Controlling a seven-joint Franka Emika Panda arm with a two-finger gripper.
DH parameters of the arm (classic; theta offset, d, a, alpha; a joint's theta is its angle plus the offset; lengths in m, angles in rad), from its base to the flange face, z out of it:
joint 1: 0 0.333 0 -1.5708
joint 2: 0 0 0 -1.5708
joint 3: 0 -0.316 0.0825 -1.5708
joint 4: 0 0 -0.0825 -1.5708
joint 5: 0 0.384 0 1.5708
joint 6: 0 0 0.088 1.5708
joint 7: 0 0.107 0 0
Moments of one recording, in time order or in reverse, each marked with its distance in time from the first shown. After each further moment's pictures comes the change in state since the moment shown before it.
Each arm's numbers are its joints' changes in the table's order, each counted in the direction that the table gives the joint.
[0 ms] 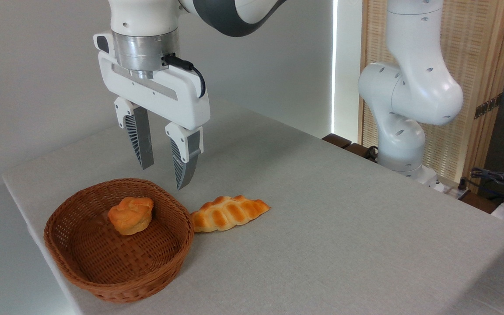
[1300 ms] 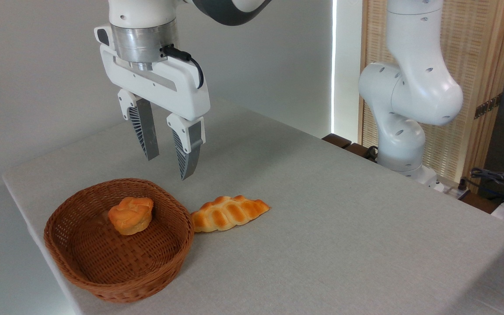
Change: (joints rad) arm -0.010 0.000 0.002 0.034 0.000 -0.079 0.007
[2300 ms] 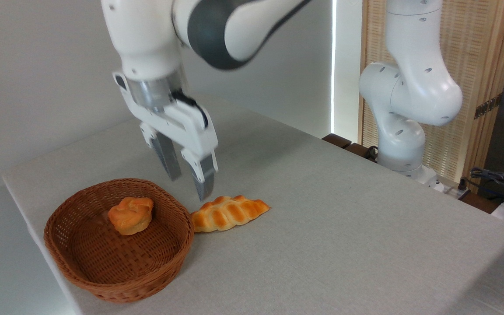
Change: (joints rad) arm -0.028 0.007 0.007 -0.175 0.000 0.060 0.082
